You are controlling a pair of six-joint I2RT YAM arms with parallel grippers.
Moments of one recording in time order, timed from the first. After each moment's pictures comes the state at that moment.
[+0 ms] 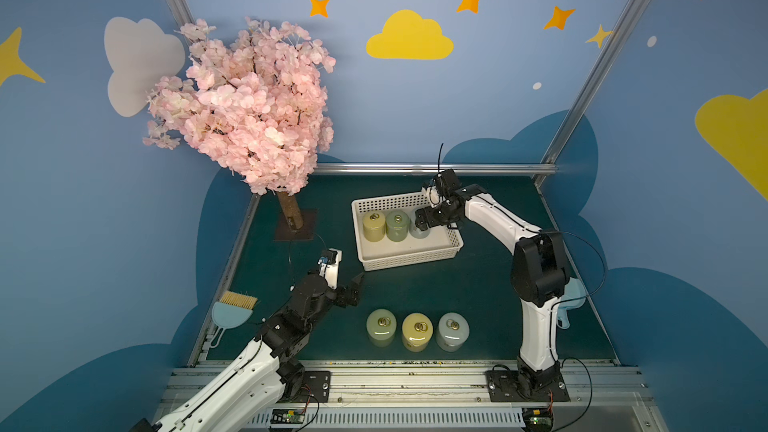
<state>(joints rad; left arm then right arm) -0.59 0.64 0.35 -0.13 -0.17 -0.24 0.48 2.08 1.78 -0.78 -0.12 0.07</state>
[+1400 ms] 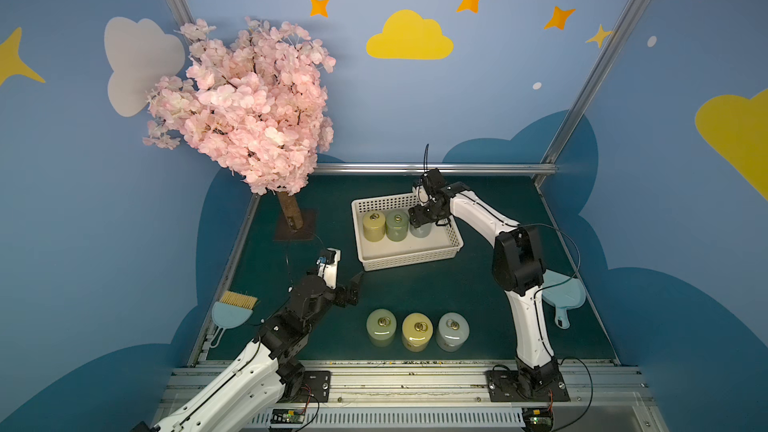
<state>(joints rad) -0.59 0.62 0.35 -0.13 -0.18 -0.24 0.52 2.25 1.96 -0.81 -0.03 0.05</state>
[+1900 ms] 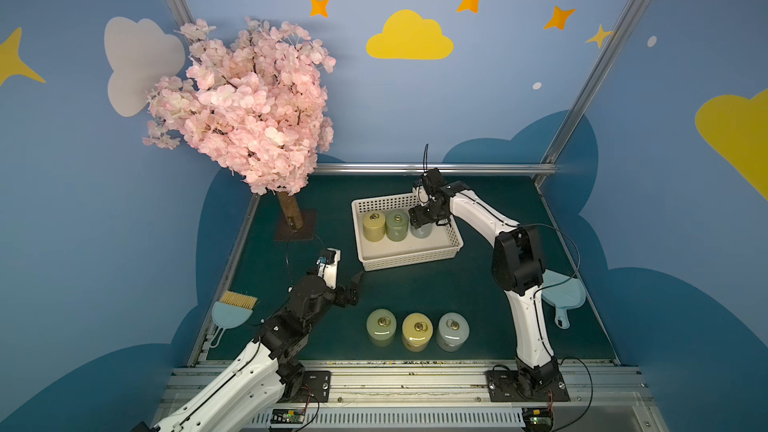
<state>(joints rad) -0.59 0.62 0.35 -0.13 -0.18 -0.24 0.52 2.26 1.98 -0.84 -0.02 0.05</state>
